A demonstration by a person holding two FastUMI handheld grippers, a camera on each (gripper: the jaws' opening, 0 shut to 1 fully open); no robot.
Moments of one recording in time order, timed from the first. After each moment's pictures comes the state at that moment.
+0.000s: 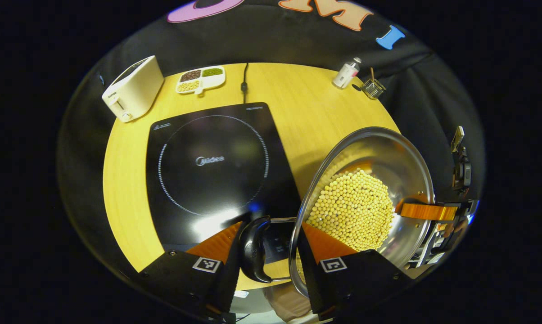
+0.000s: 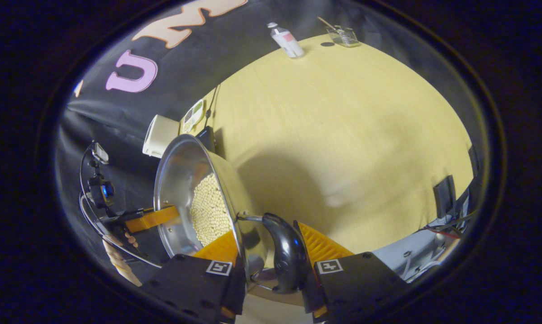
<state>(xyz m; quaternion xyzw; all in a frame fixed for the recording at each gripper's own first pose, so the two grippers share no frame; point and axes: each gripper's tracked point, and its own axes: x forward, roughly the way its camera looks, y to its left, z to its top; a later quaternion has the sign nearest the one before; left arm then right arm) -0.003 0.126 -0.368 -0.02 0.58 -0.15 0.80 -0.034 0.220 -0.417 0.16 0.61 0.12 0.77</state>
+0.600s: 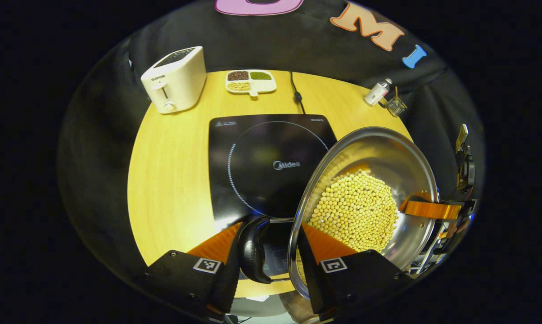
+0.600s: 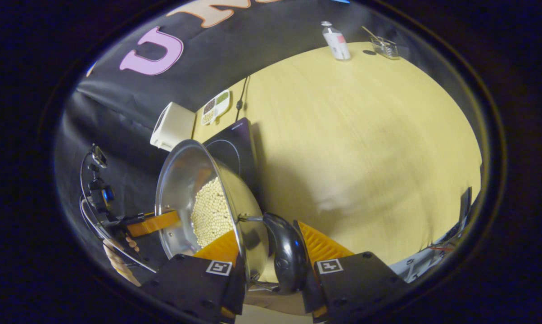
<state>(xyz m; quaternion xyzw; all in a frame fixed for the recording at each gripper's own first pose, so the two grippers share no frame) 0.029 0.244 -0.368 -0.03 0.56 -0.10 0.82 -0.015 0.340 -0.421 0.14 0.60 0.15 0.77</state>
